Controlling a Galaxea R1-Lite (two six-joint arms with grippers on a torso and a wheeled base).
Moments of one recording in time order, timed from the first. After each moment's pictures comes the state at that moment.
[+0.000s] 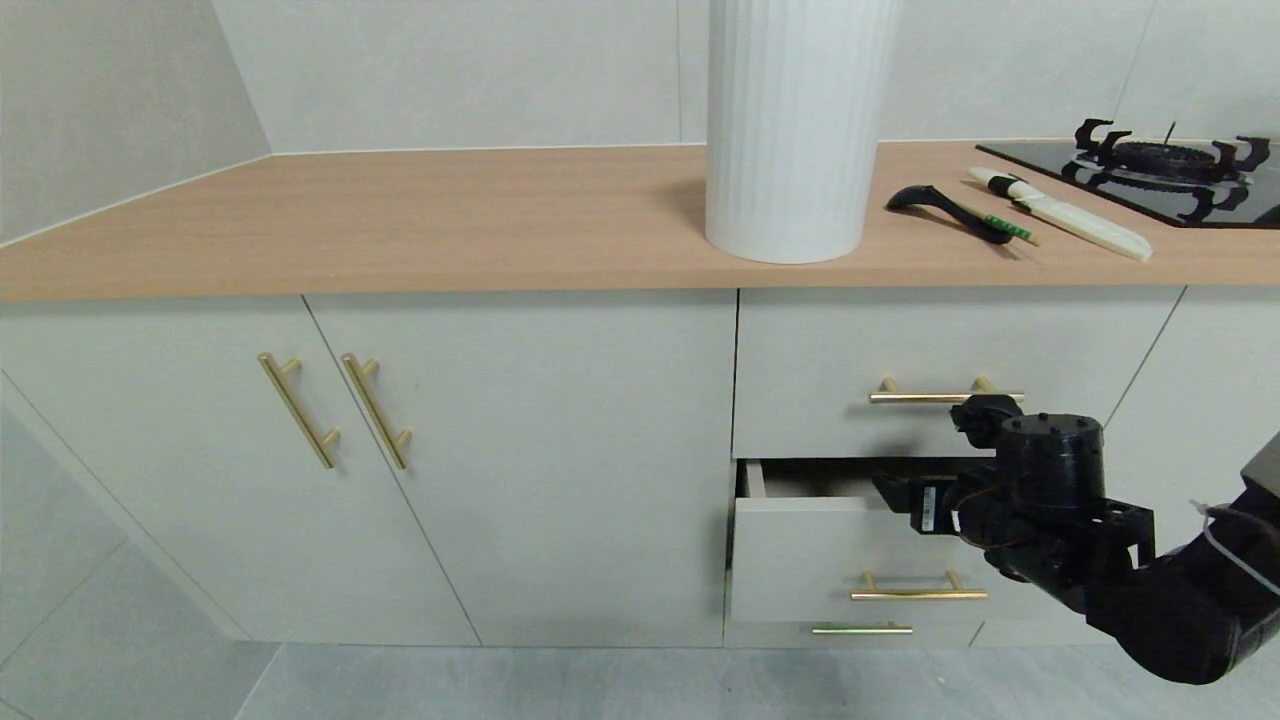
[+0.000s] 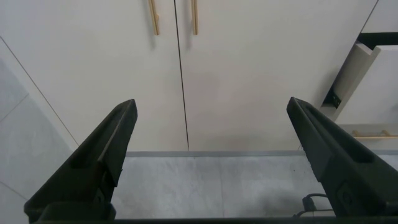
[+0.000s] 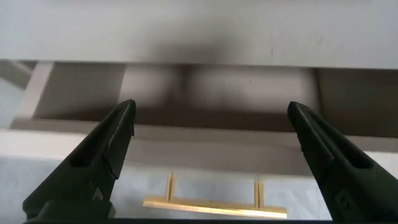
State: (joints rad) left arm 0.00 0.00 0.00 0.00 -0.01 0.01; right arm 0.36 1.99 -0.58 -1.02 -0.26 0.17
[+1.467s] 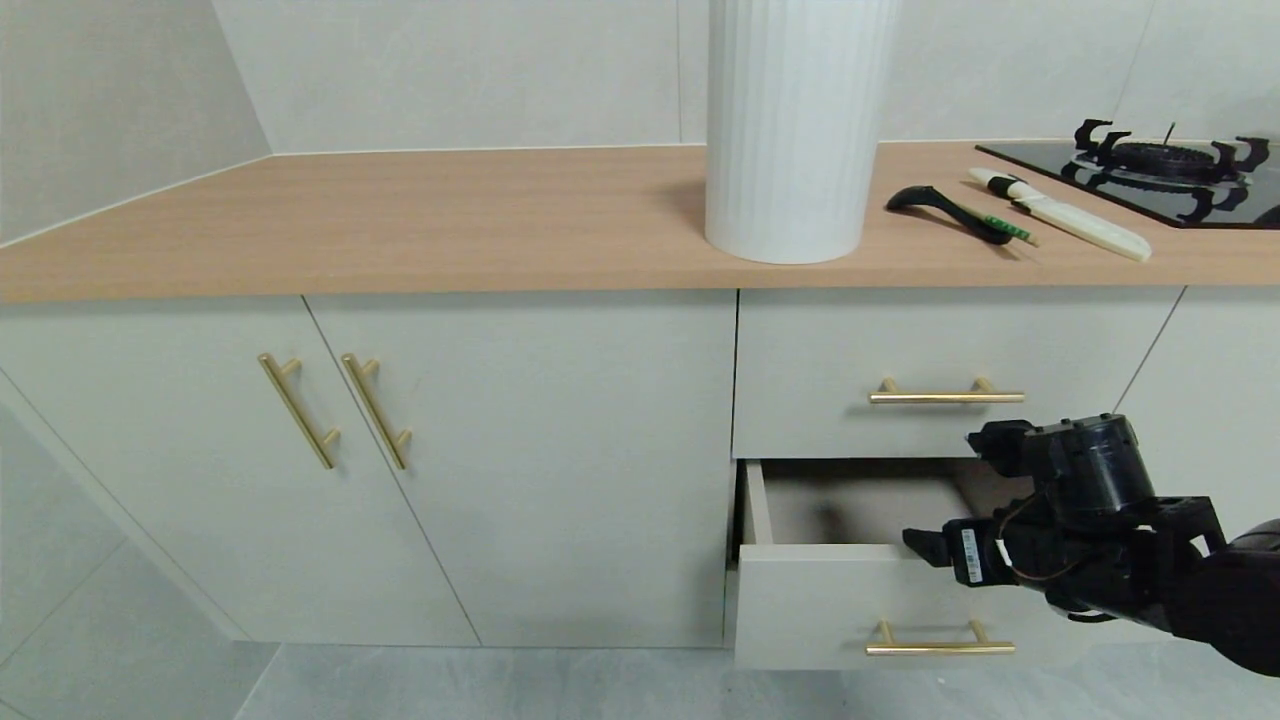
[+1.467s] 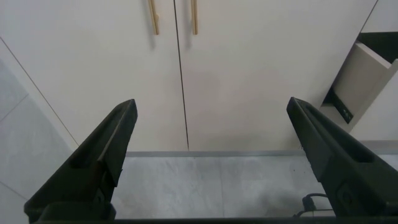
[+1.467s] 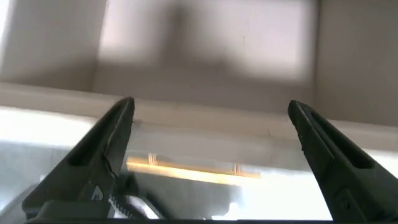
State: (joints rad) left arm 0.00 0.00 0.00 0.00 -0.01 0.01; right arm 0.36 1.78 -0.59 -0.51 -0.20 0.17
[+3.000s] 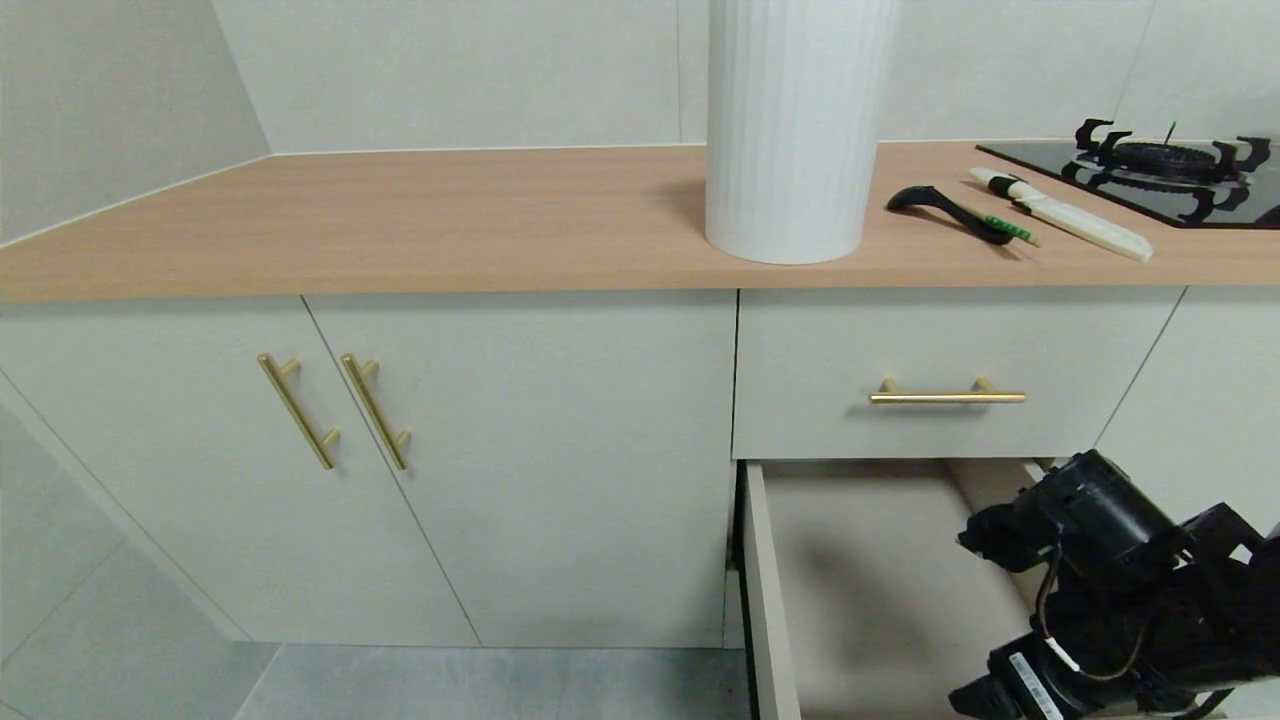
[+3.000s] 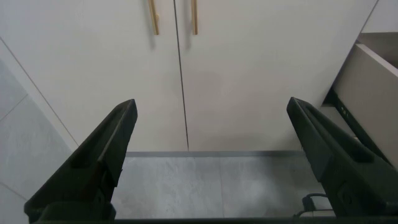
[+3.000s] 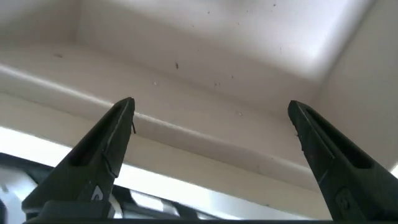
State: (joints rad) left arm 0.00 0.00 0.00 0.00 -0.01 0.01; right arm 0.50 1.64 -0.70 0.25 -0.11 0.11
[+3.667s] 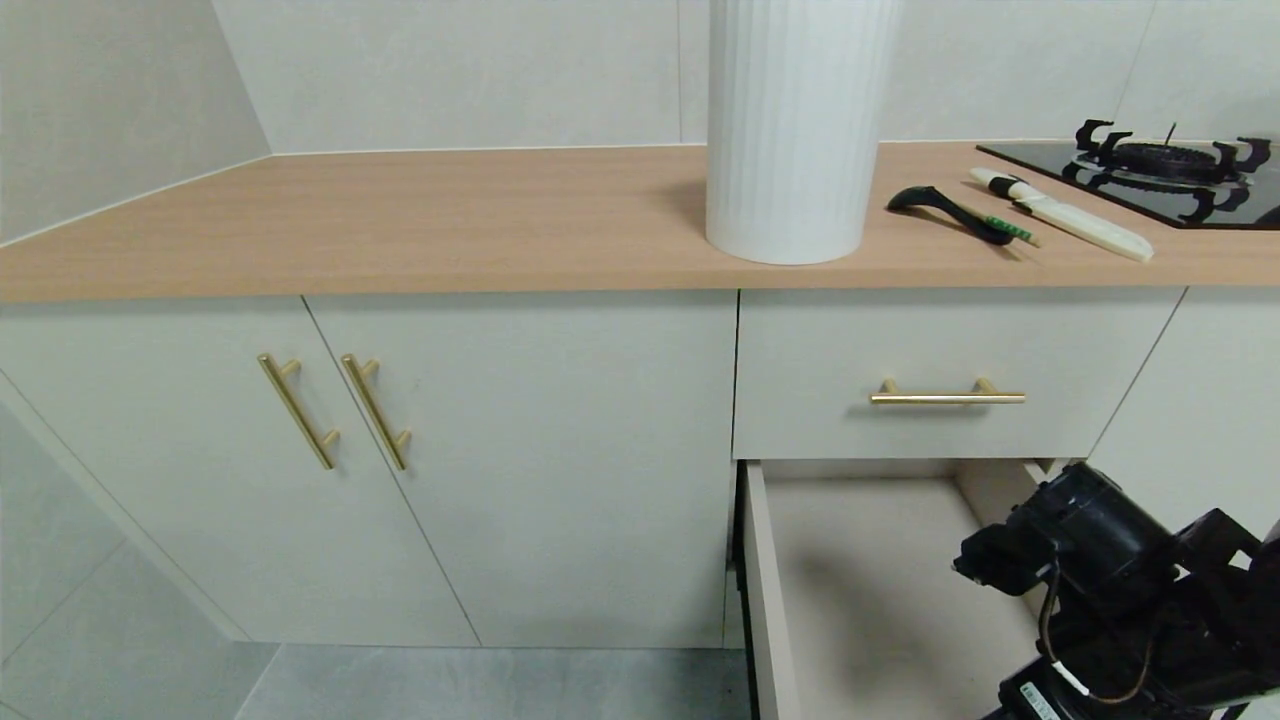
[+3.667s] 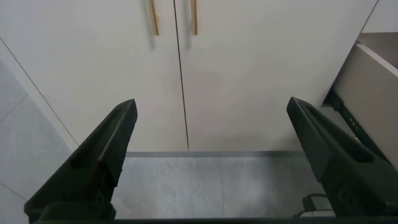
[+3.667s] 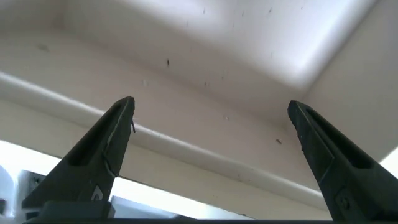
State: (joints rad) left arm 0.00 0.00 0.00 0.00 -0.01 0.01; right arm 0.53 1.63 -0.73 0.34 -0.12 0.08
